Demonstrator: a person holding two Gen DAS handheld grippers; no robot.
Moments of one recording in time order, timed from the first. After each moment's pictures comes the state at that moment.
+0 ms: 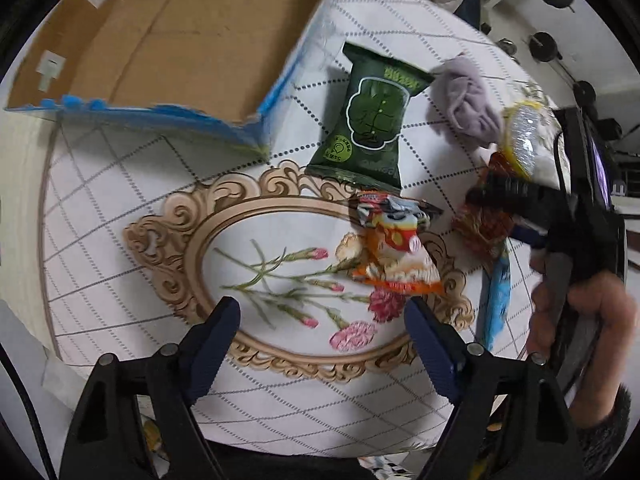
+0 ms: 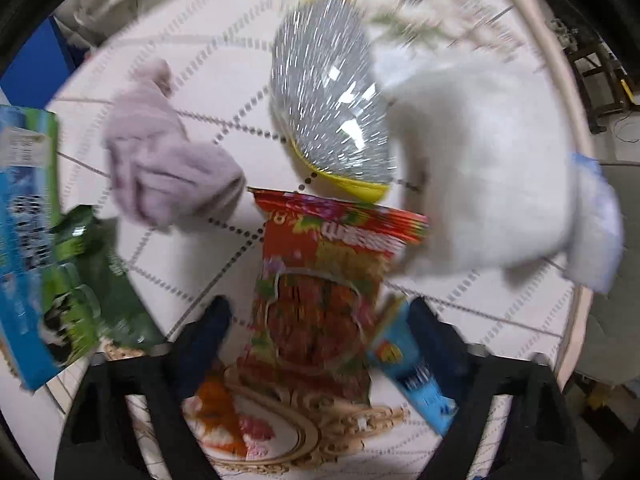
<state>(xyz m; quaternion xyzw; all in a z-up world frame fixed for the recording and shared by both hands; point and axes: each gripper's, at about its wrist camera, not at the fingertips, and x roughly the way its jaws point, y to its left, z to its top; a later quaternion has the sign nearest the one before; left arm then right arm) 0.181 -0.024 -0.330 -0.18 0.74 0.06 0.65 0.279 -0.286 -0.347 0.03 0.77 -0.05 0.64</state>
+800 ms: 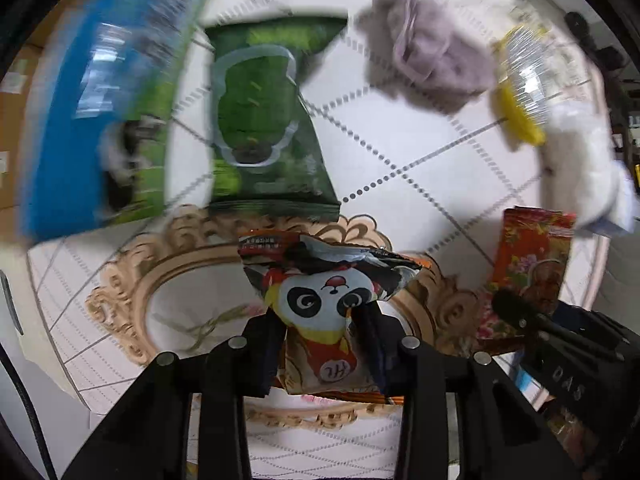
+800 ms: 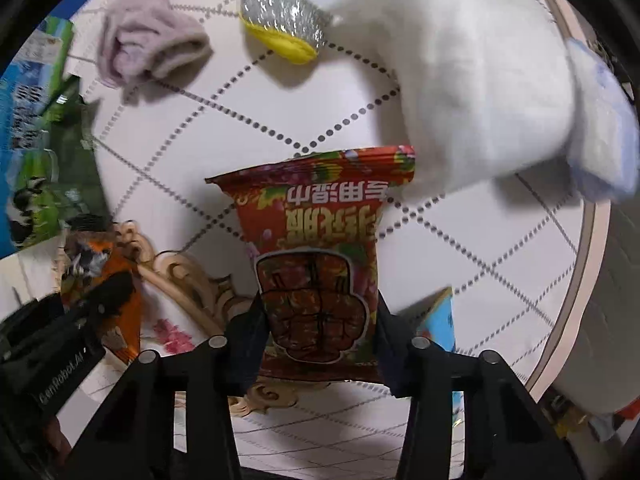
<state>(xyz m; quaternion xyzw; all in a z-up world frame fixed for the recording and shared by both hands) 0.215 -0.111 -0.367 -0.06 0.75 0.02 0.66 0.181 -0.305 -0.389 0.04 0.79 0.02 0.61</state>
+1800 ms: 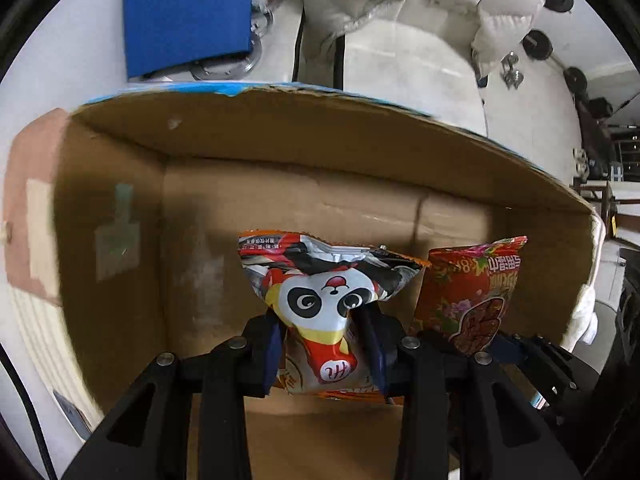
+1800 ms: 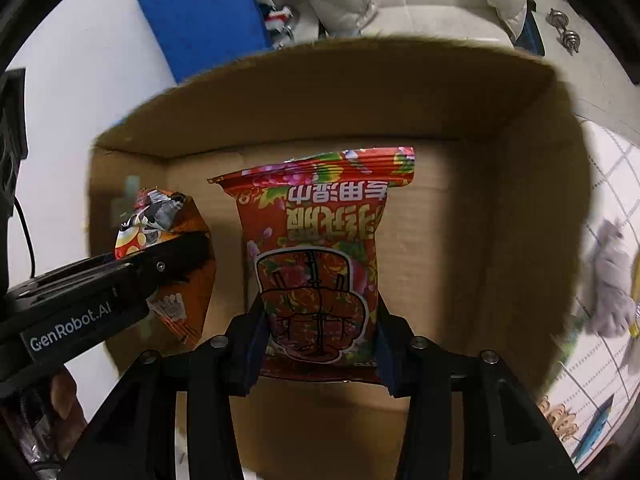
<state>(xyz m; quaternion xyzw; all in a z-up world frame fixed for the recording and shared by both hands) 0.397 0.228 -0.342 -0.12 0.74 -0.01 0.66 0.373 0.082 -0.335 0.06 0.74 0.13 0.66</state>
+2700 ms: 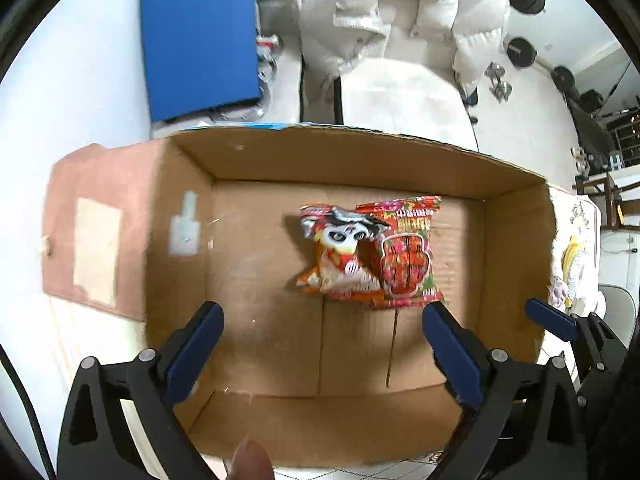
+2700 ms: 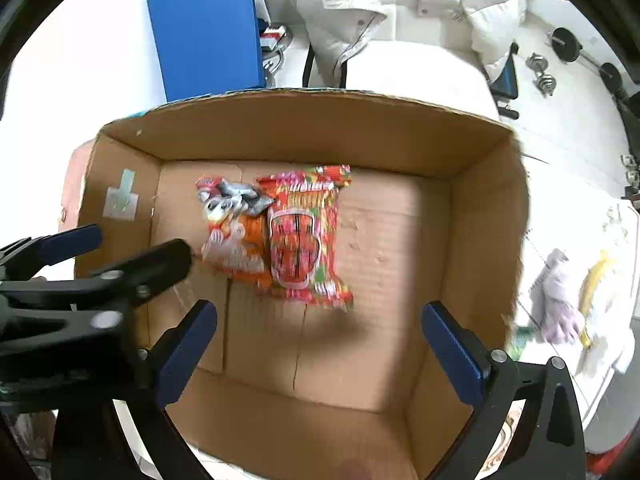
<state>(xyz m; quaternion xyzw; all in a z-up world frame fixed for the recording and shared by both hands) 0.334 0.231 -0.252 -0.07 0.68 0.00 0.73 0.336 0.089 -0.266 -0.02 0.70 0.10 0.71</state>
